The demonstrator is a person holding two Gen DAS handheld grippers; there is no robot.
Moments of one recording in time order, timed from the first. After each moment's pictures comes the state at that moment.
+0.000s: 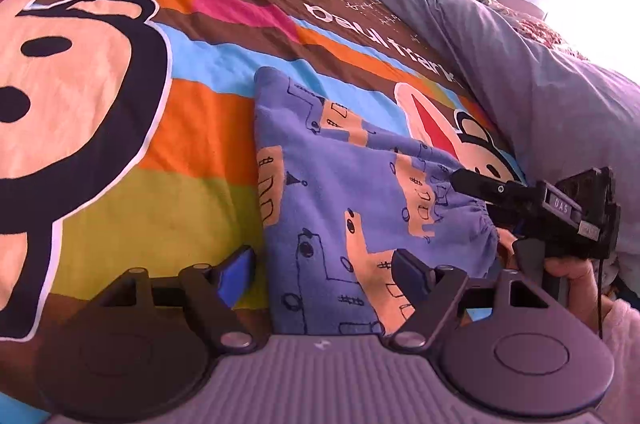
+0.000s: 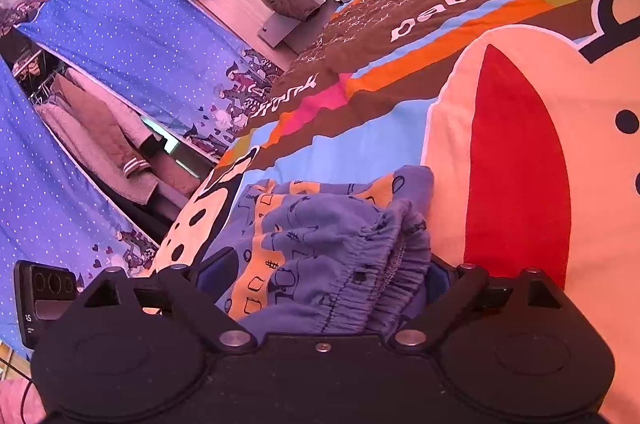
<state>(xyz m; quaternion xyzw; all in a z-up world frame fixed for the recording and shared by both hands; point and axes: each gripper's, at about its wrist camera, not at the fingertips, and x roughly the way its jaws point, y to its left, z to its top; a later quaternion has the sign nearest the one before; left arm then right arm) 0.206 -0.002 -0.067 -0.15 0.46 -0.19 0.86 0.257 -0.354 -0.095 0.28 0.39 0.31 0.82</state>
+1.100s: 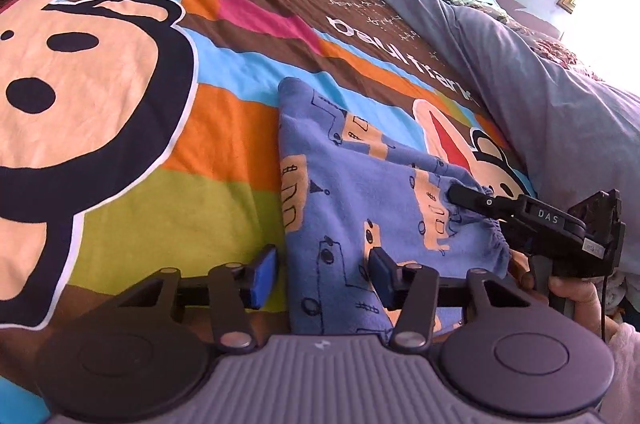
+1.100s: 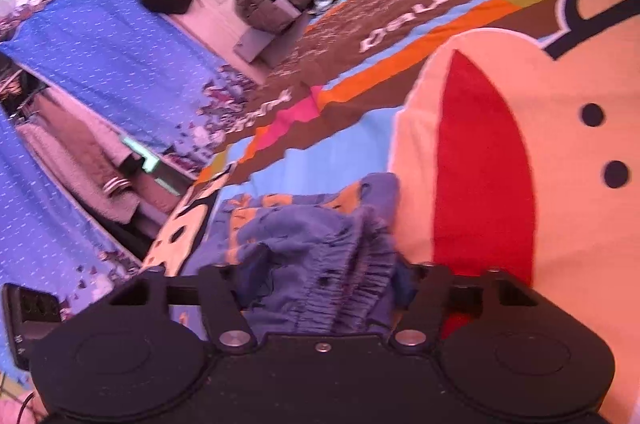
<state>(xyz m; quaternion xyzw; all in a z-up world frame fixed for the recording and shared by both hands) 0.203 0.007 -0.068 -0.17 0.44 -0.16 0.86 0.258 -0.366 -0.101 0.30 0.39 0.26 0.83</state>
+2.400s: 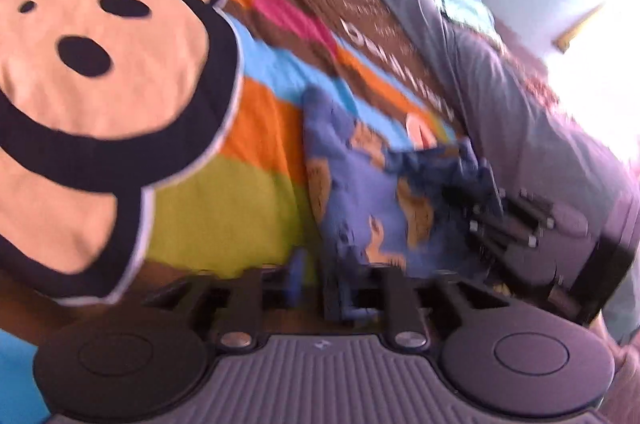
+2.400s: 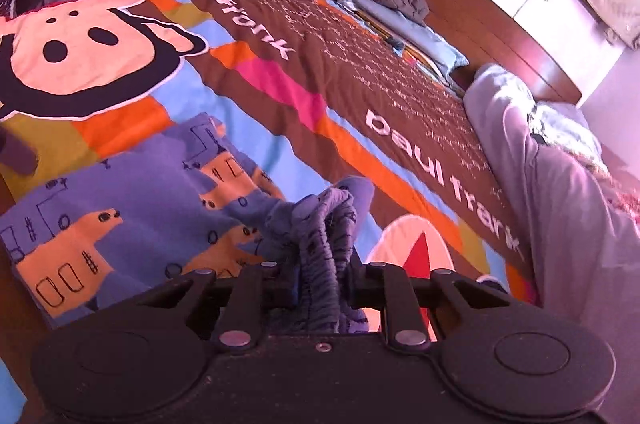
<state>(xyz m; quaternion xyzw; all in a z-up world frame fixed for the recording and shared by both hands) 0.193 0.066 -0.061 -0.26 0.47 -0.20 0.82 0.215 -0.184 -0.024 -0.29 0.32 0.11 0.89</state>
